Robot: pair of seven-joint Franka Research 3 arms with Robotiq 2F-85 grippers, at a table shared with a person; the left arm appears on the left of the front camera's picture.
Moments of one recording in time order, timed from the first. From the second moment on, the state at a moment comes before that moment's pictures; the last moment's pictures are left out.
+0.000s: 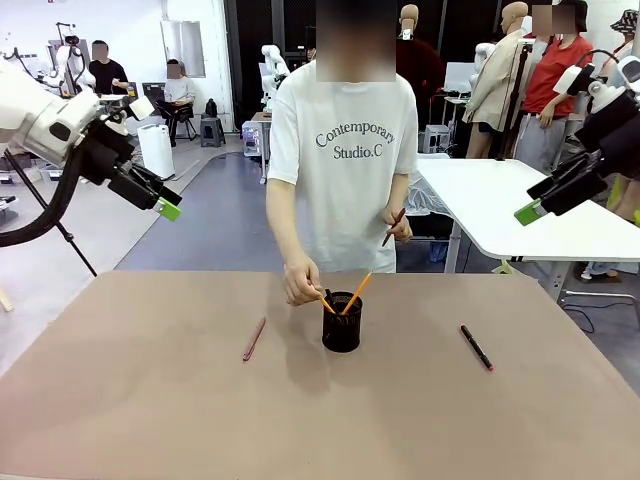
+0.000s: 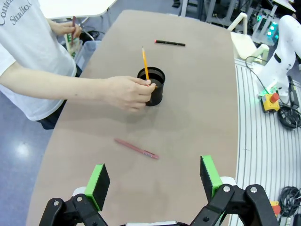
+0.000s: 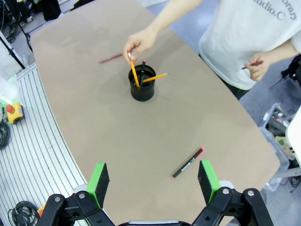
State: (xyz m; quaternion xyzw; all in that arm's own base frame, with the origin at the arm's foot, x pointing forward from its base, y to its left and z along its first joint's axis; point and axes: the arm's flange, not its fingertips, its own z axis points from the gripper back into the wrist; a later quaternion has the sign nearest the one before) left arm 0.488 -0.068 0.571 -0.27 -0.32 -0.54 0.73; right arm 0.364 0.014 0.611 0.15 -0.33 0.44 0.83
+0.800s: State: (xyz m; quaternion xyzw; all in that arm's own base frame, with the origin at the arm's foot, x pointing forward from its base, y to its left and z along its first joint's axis) left arm 0.488 -0.068 0.571 -0.27 -0.32 -0.54 0.73; right arm 0.364 0.014 0.611 0.15 -0.33 0.44 0.83
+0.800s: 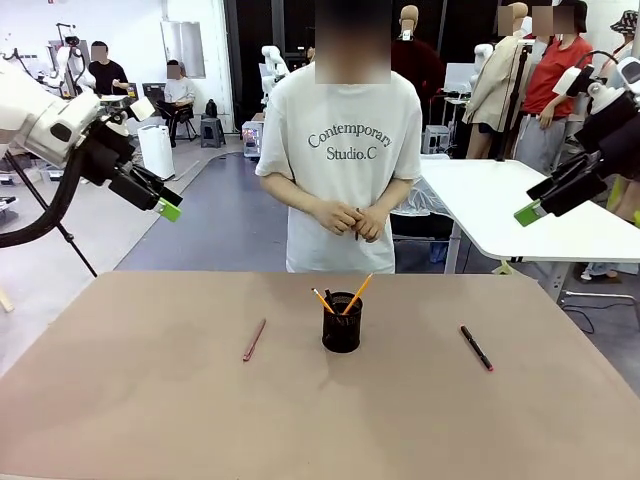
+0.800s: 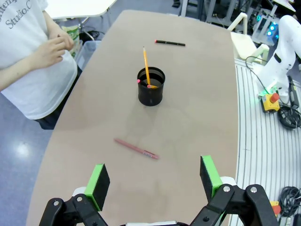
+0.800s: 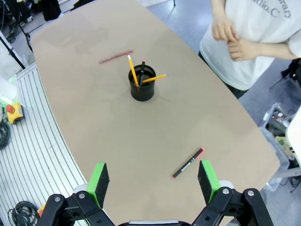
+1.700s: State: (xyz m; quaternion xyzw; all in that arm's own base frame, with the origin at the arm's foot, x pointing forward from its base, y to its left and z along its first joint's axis) left arm 0.488 -0.068 0.571 -0.27 -0.32 -0.54 0.73; right arm 0.364 0.014 0.611 0.15 -0.33 0.44 0.83
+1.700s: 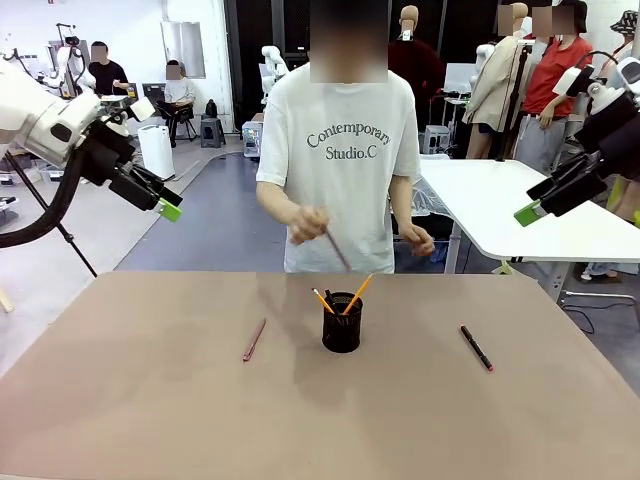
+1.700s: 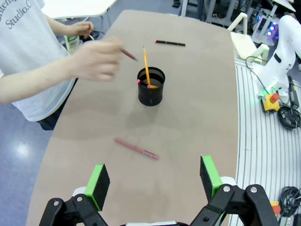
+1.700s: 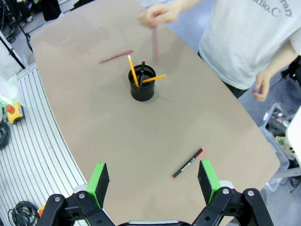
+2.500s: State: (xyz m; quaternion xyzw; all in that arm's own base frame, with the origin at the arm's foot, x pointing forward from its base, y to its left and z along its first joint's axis) left arm 0.488 -0.068 0.571 -0.27 -0.32 -0.54 0.73; right arm 0.364 0.014 0.611 0.15 -0.33 0.44 0.83
